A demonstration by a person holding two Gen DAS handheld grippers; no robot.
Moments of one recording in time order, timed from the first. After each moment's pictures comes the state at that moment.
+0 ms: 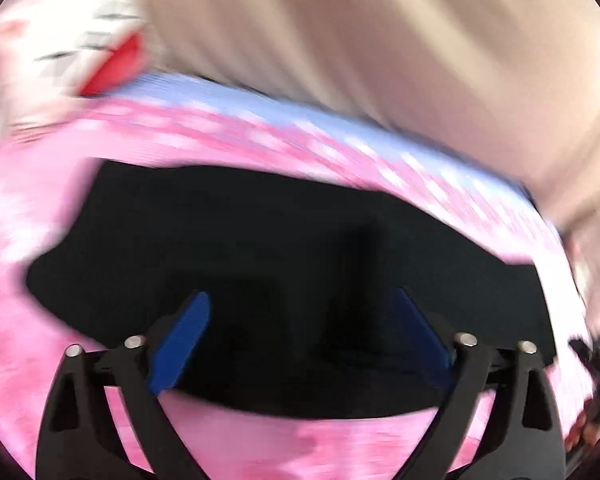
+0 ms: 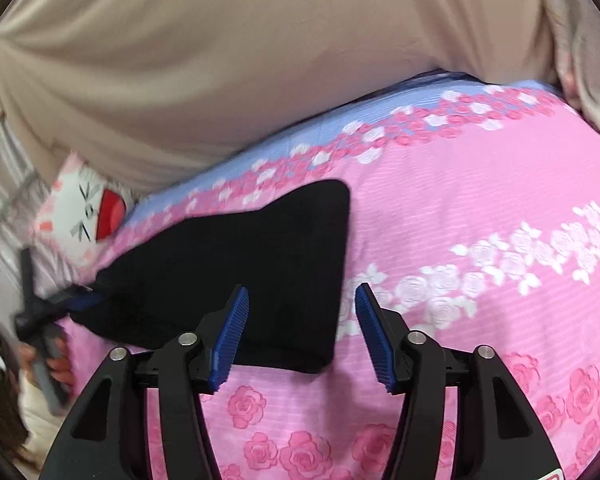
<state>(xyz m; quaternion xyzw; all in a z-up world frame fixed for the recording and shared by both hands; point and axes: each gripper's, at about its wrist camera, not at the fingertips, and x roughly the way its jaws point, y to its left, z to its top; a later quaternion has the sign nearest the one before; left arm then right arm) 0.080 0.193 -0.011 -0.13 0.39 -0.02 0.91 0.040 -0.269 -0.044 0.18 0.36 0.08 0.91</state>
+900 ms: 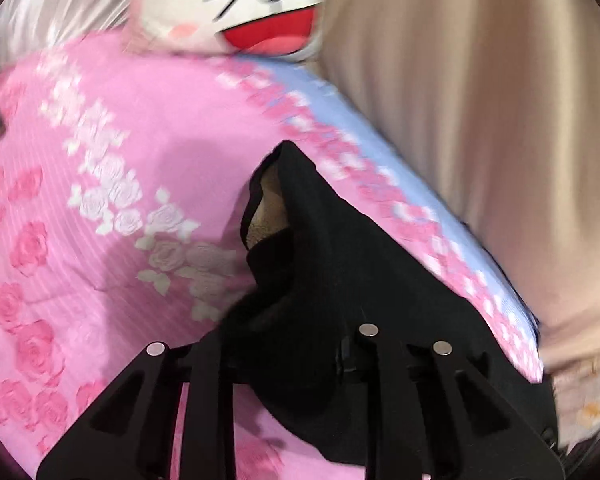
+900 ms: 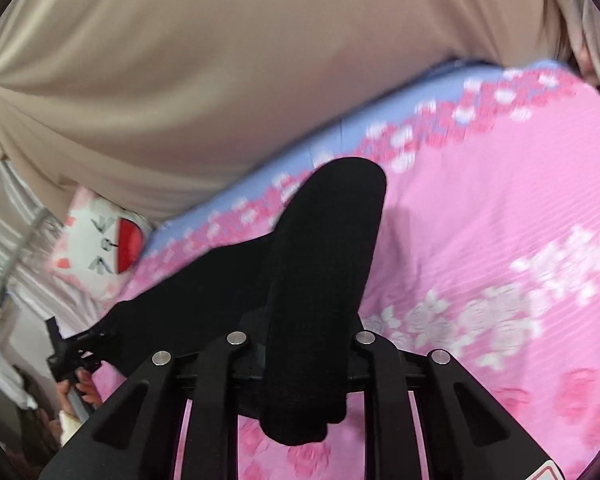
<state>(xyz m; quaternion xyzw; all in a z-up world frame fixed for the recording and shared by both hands) 0.100 0.326 -0.038 -0.30 0.37 0.04 0.88 0.065 -0.258 -0.026 0.26 0.34 0.11 0.90</state>
